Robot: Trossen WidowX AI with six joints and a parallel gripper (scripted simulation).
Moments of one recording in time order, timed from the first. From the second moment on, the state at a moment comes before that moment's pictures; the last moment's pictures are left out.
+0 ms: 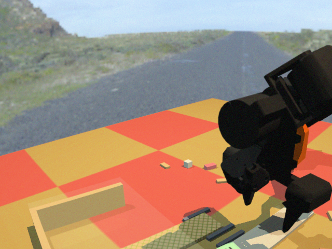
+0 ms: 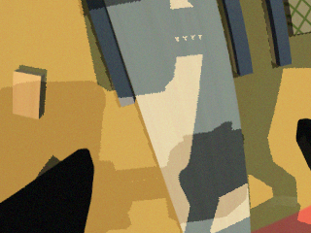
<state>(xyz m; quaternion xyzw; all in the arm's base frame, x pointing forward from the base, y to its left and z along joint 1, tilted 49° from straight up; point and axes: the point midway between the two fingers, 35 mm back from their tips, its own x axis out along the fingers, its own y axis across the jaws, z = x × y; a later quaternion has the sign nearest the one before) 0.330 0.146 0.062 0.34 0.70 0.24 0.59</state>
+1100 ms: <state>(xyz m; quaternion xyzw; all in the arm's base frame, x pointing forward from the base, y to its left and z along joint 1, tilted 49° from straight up) 0.419 0.149 0.063 0.33 0.69 0.24 0.59</state>
